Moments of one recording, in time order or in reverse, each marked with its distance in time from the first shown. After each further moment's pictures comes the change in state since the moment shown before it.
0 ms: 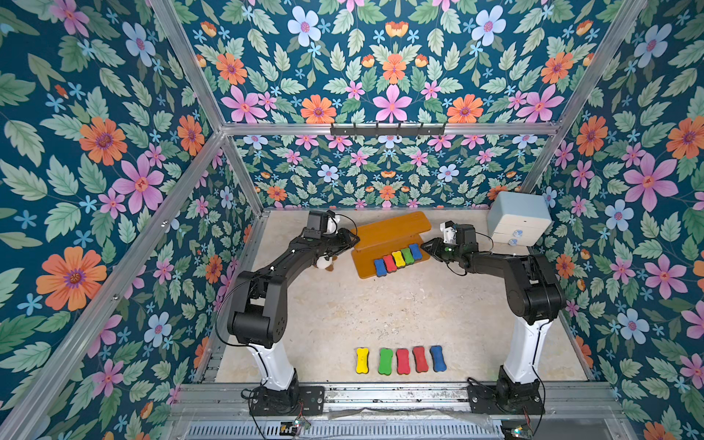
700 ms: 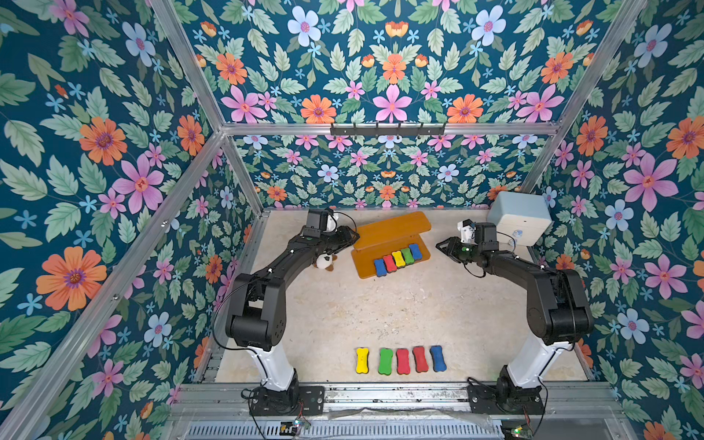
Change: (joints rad) left arm 0.000 -0.017 0.014 -0.022 -0.042 0.001; right arm -0.090 -0.223 -0.115 -0.171 -0.001 -0.072
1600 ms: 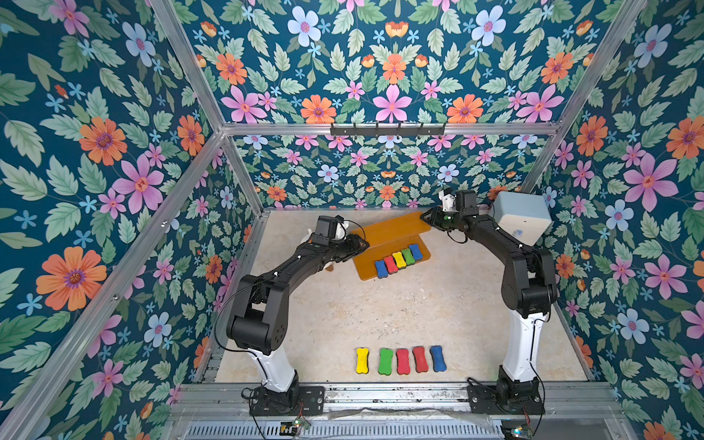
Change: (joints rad) left arm -0.077 -0.039 -0.083 0.051 0.023 -0.032; right arm 0.080 0.294 0.655 -0.302 0.041 -0.085
